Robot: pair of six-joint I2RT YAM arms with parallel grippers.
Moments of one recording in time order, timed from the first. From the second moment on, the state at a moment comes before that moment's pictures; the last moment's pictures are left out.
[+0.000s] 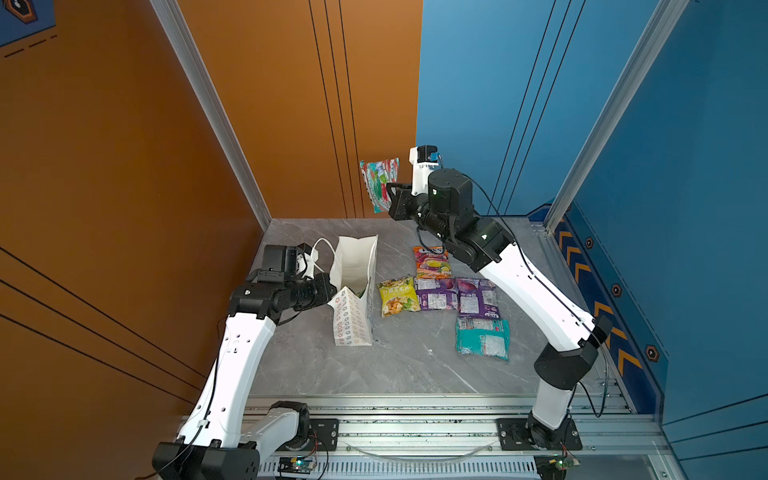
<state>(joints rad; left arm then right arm) -0.09 1.10 1.22 -1.00 0.40 -0.39 0.81 1.87 2.26 -0.49 0.18 0.42</state>
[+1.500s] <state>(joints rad) -0.09 1.10 1.22 -0.99 0.39 -0.39 1.03 1.86 2.13 -0.66 0.36 0.33</state>
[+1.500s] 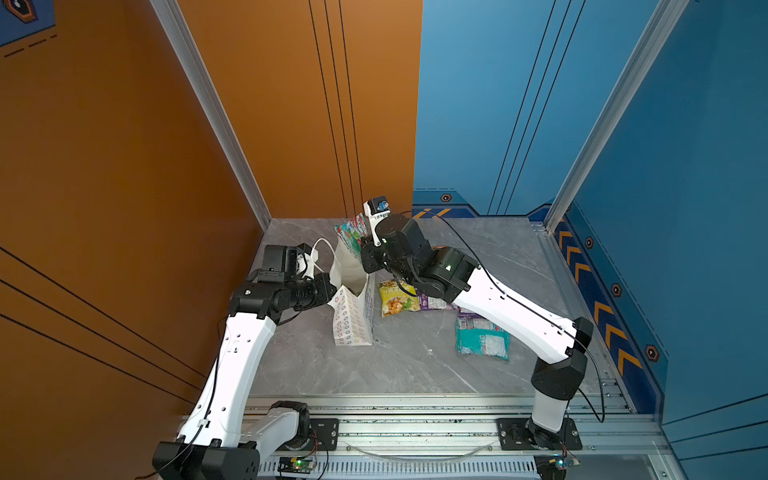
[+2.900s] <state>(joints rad) -0.09 1.02 1.15 -0.94 0.38 -0.44 1.10 1.99 2.35 -0.96 0.51 0.45</state>
